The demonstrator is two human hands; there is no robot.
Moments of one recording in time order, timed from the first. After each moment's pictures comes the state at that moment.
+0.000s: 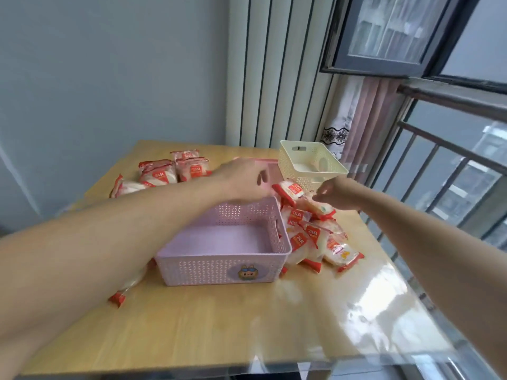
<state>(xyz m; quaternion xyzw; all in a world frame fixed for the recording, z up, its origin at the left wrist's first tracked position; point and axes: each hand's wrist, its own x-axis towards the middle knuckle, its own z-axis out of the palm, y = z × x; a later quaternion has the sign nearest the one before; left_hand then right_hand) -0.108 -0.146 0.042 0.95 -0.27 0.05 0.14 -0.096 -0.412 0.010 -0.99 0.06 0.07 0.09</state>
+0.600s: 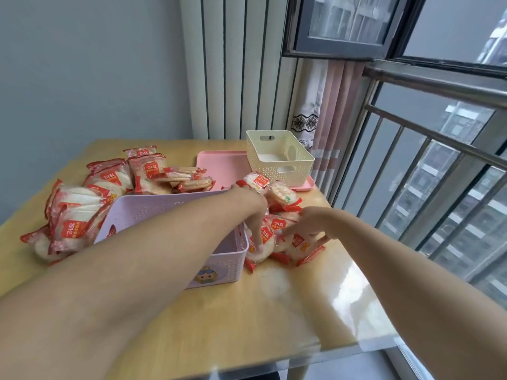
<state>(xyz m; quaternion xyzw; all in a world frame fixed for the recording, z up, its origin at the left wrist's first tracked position) -0.091 -0.271 -0.010 0.92 -0.26 -0.18 -0.22 -0.135 -0.432 -0.046 -0.91 0.21 0.25 0.27</state>
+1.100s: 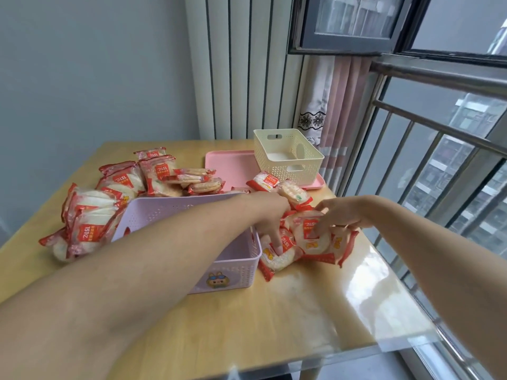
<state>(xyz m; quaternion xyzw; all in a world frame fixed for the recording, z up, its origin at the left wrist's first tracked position) -0.095 -0.264 -0.020 0.91 -0.40 -0.14 -0.07 -0.140 -0.459 -0.016 -0.88 0.18 0.31 0.32</state>
